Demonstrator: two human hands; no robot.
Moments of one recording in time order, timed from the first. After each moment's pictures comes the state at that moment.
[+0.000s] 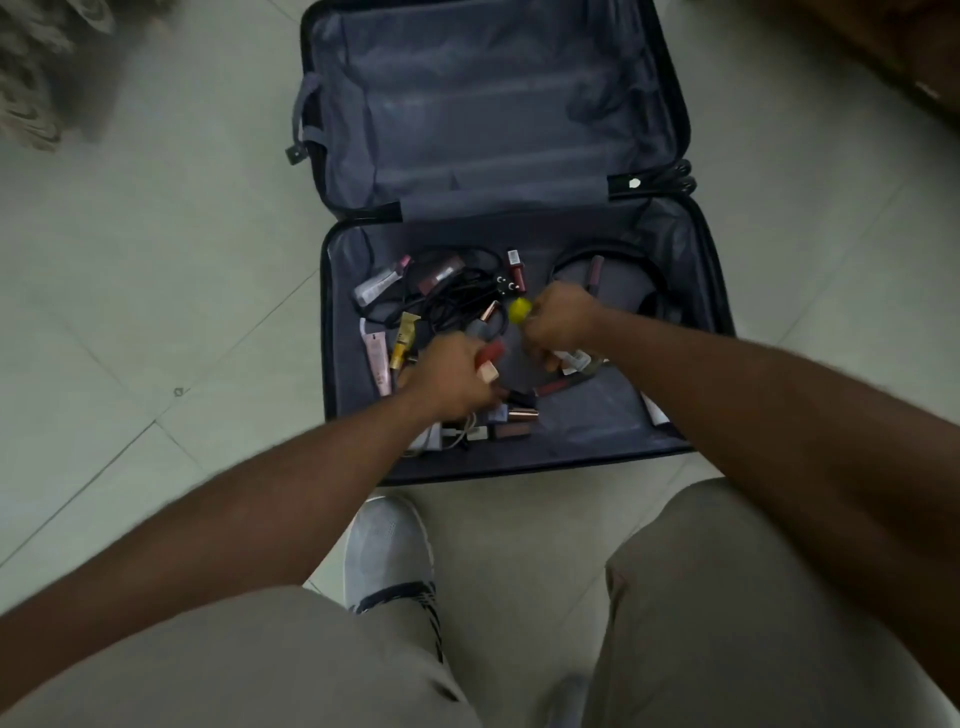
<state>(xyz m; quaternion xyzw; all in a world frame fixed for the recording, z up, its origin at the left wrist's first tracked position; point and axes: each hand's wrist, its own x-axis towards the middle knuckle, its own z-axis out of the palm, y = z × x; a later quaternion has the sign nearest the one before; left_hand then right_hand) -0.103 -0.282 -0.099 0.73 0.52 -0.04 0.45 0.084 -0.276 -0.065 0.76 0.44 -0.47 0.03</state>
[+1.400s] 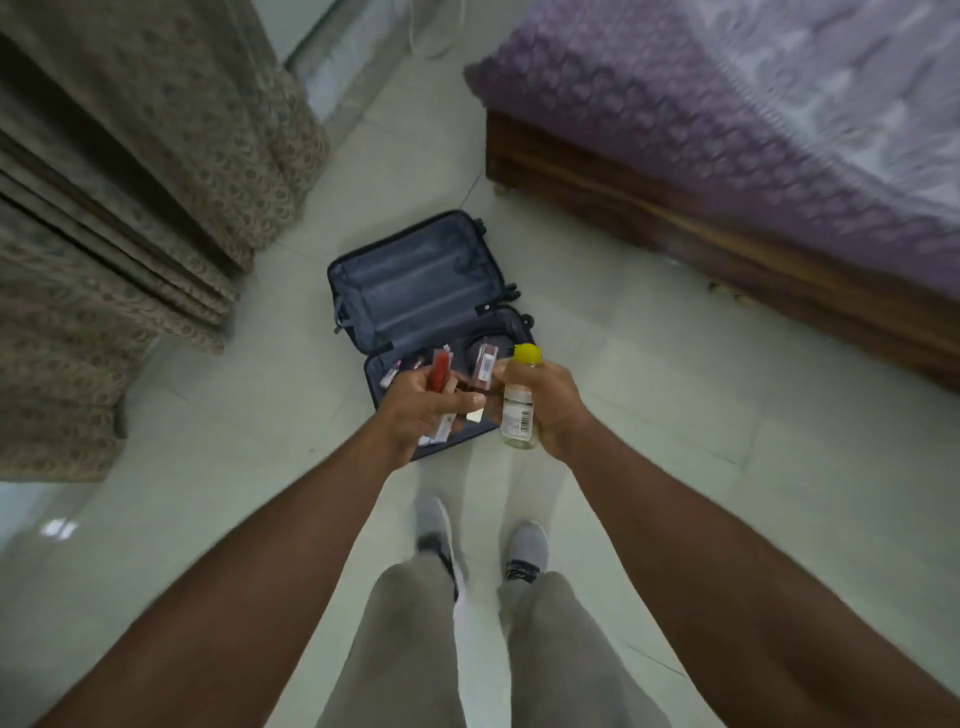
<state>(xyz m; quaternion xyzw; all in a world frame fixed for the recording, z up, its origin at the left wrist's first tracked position) -0.111 -0.406 0.570 0.47 0.48 0.04 0.73 0.052 -0.505 0.557 0.61 0.01 -0.58 -0.54</state>
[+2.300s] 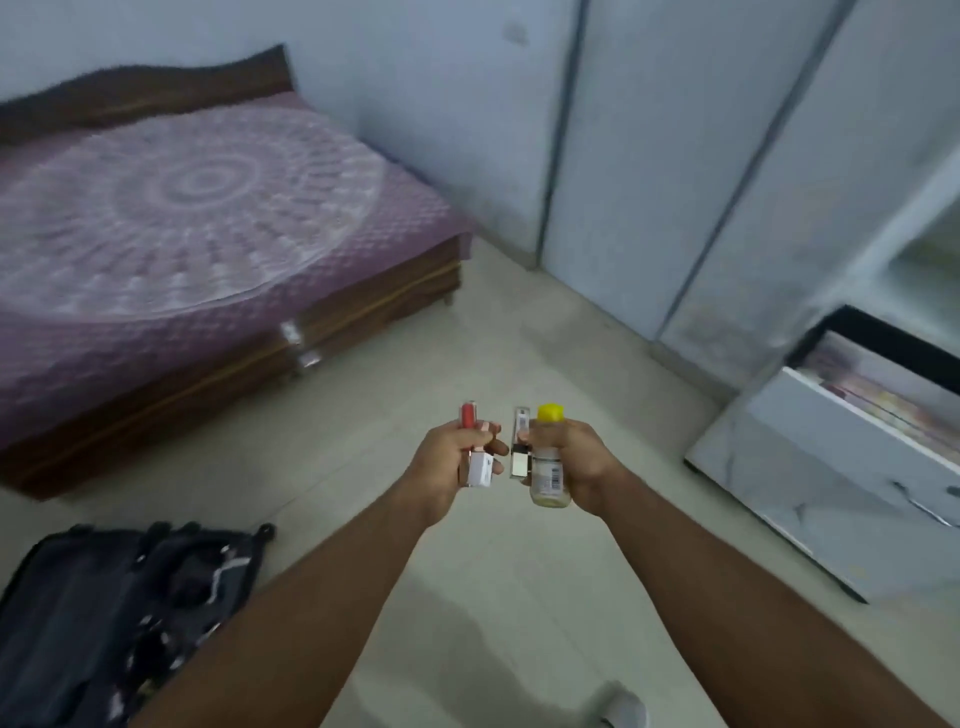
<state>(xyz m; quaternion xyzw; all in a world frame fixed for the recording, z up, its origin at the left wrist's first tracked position) -0.118 -1.064 0.825 0.59 0.08 -0.31 0.74 -0.154 -1.254 0.831 0.58 -0.24 -0.15 -0.77</state>
